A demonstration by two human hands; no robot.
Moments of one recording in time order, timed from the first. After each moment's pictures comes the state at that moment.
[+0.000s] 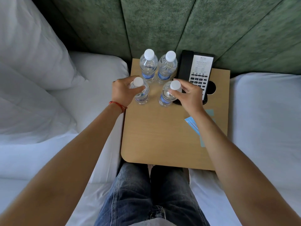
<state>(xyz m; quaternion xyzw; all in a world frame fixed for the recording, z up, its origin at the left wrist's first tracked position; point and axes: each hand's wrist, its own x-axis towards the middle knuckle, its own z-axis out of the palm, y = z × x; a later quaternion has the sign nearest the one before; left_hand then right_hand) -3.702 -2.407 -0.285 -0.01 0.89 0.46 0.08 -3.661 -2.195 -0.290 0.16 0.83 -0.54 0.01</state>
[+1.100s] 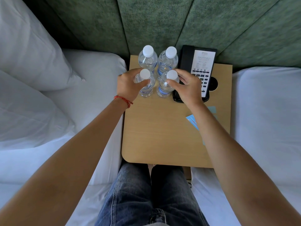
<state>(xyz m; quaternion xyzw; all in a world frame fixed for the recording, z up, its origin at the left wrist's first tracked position) -3.720 -2.390 -0.290 0.05 0.90 0.44 0.06 -3.682 -2.203 -0.289 0.15 0.81 -0.56 0.01</state>
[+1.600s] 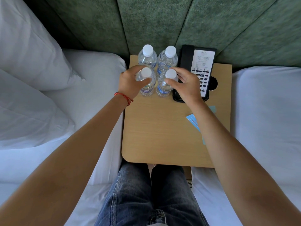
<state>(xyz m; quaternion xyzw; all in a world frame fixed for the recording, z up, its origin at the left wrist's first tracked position) -3.725 -2.387 -0.289 0.05 0.88 0.46 0.10 -3.685 -2.202 -0.290 0.14 0.81 -0.56 0.03</state>
